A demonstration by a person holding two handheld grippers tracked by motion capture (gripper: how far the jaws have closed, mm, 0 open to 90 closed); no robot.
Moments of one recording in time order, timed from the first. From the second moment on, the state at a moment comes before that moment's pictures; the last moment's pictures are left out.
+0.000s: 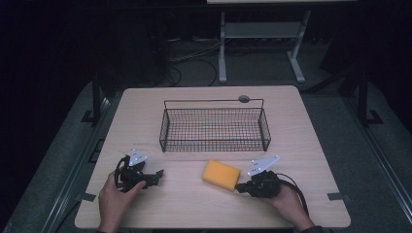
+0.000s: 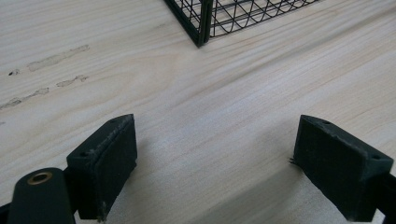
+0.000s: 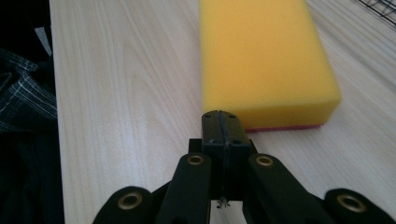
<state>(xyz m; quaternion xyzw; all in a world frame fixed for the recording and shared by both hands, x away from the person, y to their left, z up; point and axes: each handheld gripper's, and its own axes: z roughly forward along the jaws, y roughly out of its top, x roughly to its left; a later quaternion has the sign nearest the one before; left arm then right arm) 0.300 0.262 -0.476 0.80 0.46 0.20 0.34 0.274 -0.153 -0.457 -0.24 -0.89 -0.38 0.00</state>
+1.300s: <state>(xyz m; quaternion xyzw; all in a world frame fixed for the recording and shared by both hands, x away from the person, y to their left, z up) 0.300 0.262 -0.476 0.80 0.46 0.20 0.34 0.279 -0.147 -0.436 -0.29 -0.90 -0.33 -0.04</state>
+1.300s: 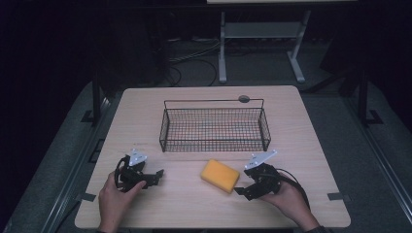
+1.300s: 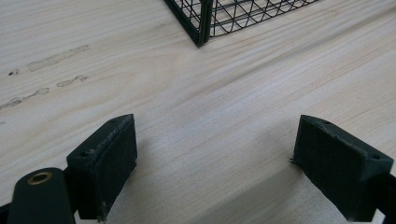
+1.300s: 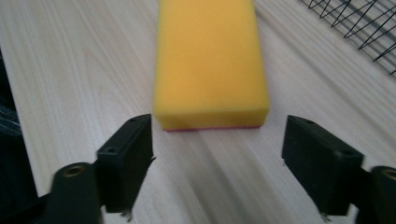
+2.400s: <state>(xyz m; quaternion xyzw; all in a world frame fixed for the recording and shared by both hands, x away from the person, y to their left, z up) 0.300 0.262 -0.475 0.80 0.46 0.20 0.34 0.307 -0.100 -0.426 -0.28 -0.92 -0.29 -0.05</state>
